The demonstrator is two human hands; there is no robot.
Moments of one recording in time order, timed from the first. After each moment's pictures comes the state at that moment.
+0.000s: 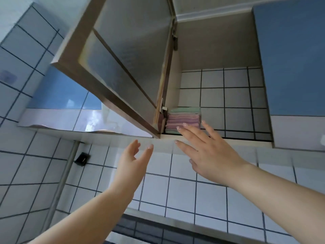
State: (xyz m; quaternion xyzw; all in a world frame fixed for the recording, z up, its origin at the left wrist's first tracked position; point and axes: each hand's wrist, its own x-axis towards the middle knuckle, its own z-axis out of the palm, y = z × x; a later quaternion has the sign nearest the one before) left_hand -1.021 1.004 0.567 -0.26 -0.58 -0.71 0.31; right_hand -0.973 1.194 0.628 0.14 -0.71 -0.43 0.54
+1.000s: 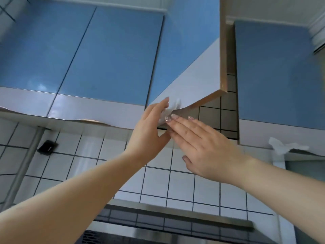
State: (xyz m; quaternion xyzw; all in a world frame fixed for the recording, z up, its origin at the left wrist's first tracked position) left_hand -1.003 0.994 0.614 -0.48 -0.54 -0.47 0.51; right_hand -0.896 1.136 0.619 0.15 -0.65 -0.53 0.53
